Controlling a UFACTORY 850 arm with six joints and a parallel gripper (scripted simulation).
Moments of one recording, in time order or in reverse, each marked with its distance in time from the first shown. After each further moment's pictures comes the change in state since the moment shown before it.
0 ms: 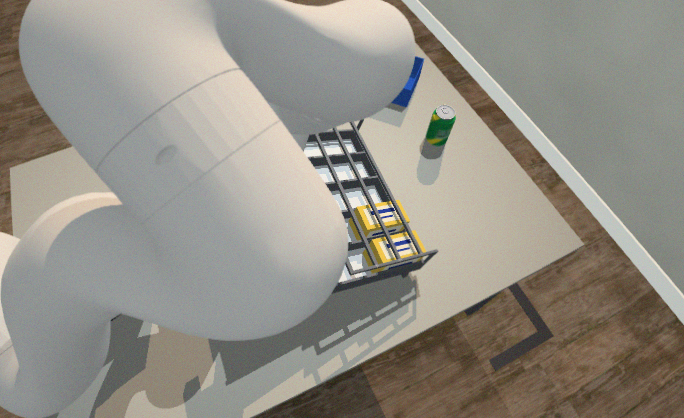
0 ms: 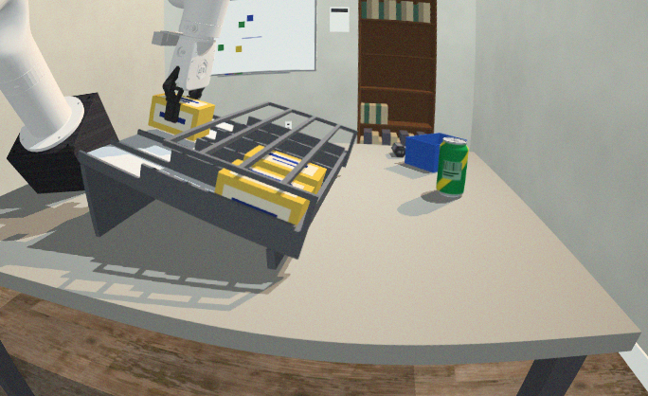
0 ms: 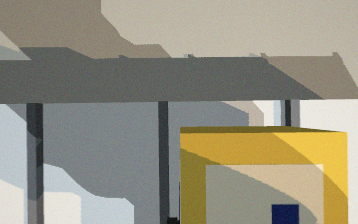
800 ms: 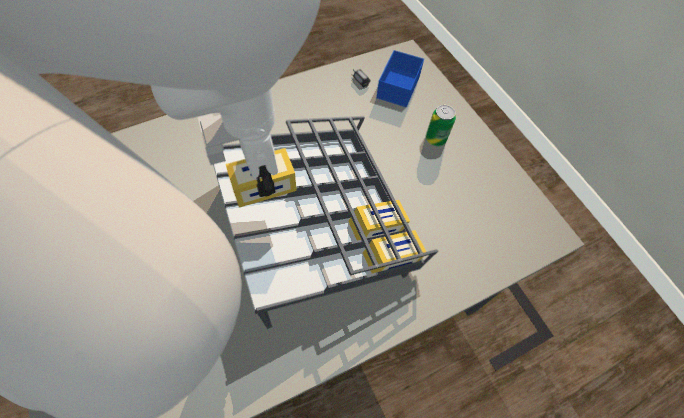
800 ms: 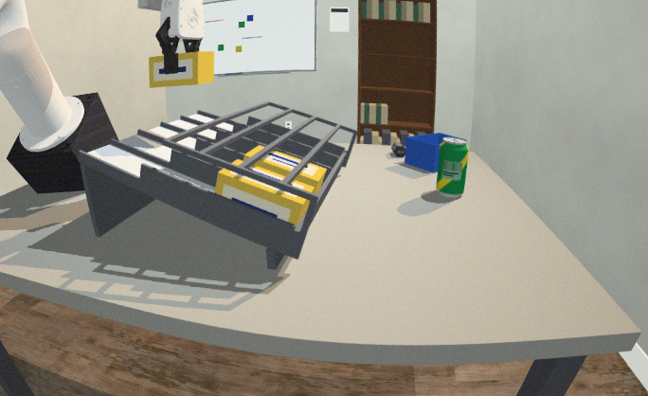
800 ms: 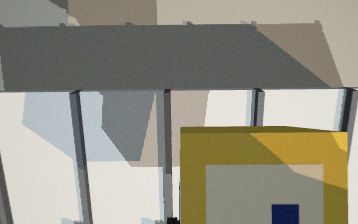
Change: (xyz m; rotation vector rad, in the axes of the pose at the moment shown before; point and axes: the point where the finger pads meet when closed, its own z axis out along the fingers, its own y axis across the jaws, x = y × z) arm 0.025 0.001 -0.092 -0.001 -0.270 -0.005
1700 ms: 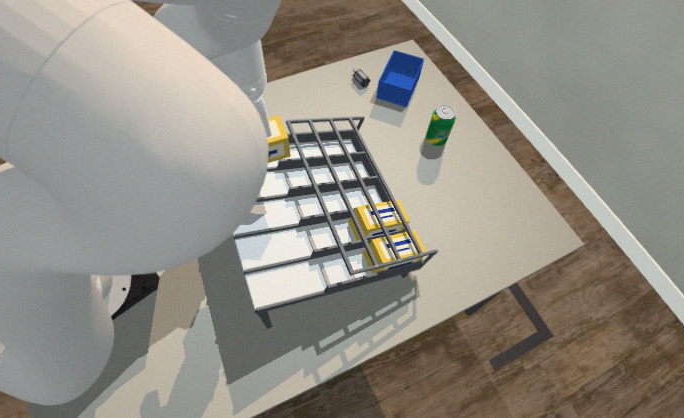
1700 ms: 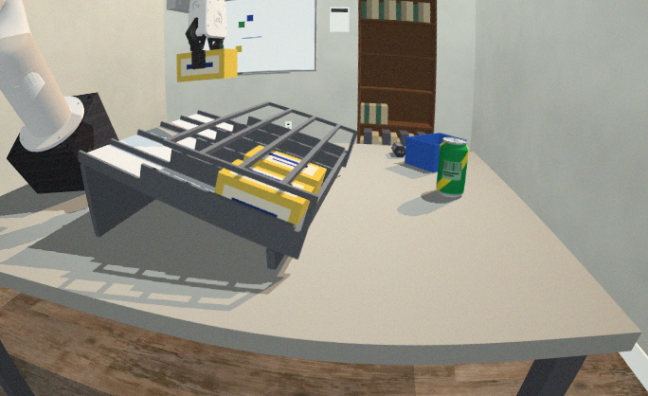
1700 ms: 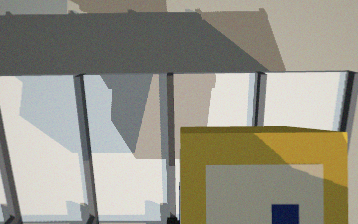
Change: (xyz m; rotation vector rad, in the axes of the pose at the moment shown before) arm -0.013 0.084 -0.004 0.005 -0.019 0.001
